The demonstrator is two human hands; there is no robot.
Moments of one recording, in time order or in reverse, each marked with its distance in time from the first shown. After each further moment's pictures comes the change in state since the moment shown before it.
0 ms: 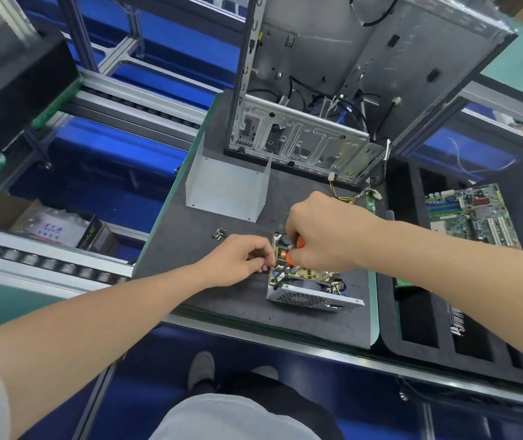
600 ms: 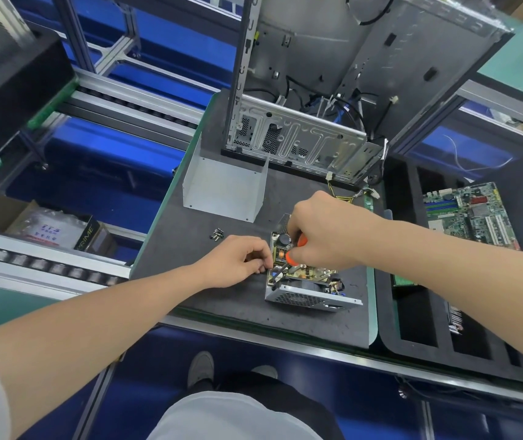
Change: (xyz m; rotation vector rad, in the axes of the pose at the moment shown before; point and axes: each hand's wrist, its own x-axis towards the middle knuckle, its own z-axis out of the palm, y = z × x) left_hand 0.001 0.001 -0.003 0.105 -0.029 0.004; right_hand 0.000 0.006 -0.002 0.048 -0.054 0.023
